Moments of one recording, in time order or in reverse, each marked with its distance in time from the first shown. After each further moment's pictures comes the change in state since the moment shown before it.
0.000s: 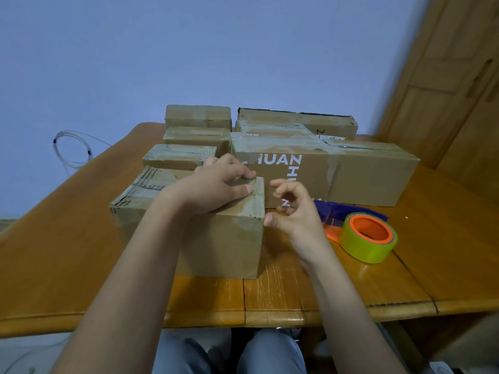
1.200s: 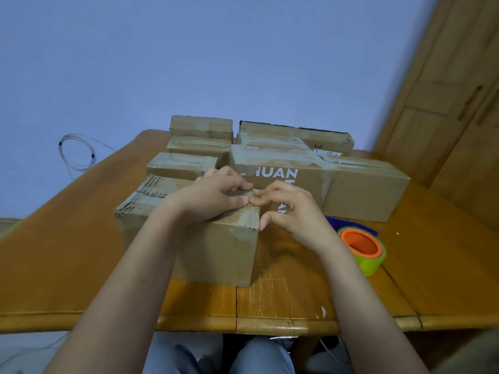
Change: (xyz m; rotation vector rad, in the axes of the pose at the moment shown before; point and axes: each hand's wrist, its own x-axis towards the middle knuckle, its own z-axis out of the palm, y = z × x) left_hand 0.001 0.000 0.000 -0.024 0.009 0.017; right_hand 0.034 -0.027 -0.020 -0.491 -0.258 -0.258
